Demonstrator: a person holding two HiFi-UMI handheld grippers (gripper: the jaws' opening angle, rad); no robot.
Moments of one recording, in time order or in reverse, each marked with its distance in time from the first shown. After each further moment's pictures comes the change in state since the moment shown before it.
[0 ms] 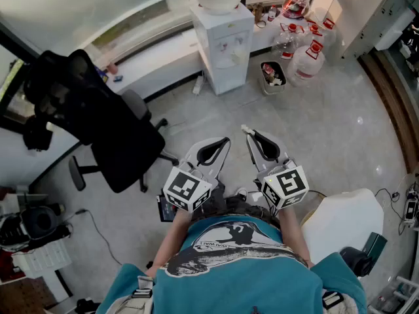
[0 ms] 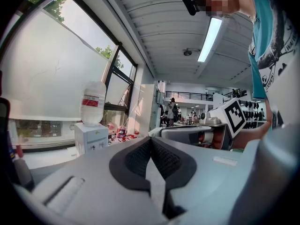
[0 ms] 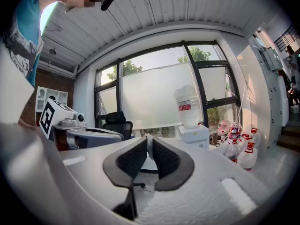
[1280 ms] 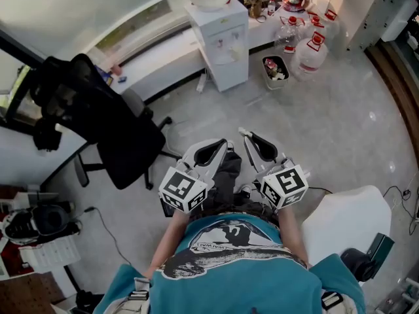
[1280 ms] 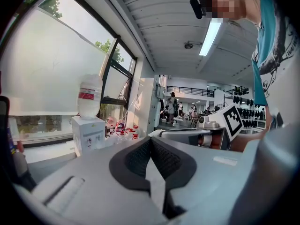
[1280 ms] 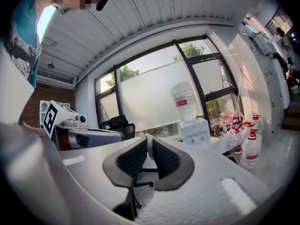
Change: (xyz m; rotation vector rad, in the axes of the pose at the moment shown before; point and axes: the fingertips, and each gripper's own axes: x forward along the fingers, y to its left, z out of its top) left arm 0.021 -0.042 -0.021 -0.021 0.078 0.002; right arm -0.042 -0.024 -0.030 0.121 -0.013 0.041
